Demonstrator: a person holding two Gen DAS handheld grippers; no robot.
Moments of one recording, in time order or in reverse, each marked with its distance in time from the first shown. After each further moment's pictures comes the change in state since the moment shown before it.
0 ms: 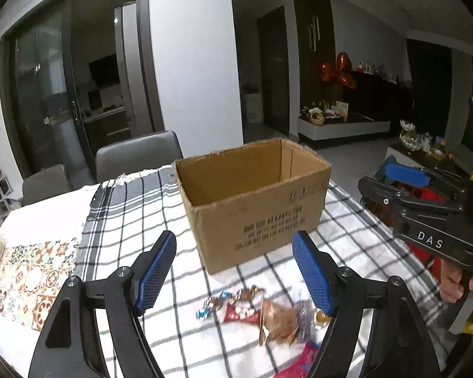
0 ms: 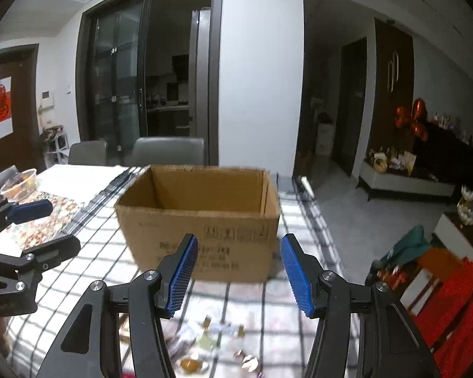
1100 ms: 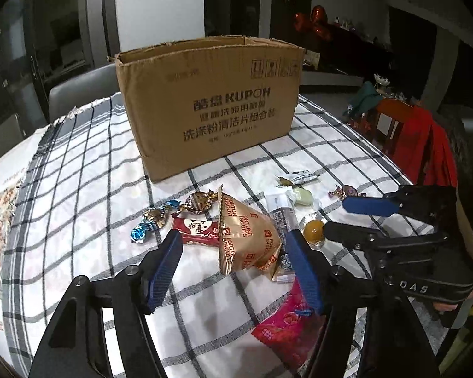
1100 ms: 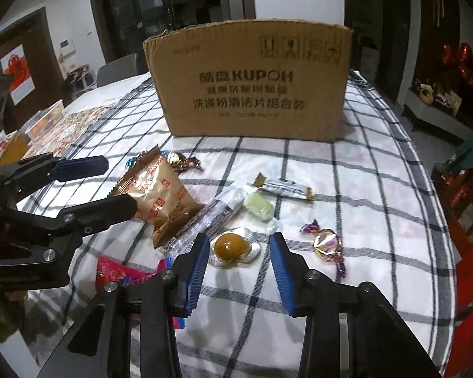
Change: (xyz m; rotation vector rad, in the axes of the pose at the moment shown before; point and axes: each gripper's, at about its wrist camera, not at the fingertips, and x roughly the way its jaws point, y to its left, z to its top) left arm 0.065 -0.024 -0.093 0.011 0.254 -0.188; right arm 0.052 0.026 -0.126 -0.011 0.385 0.207
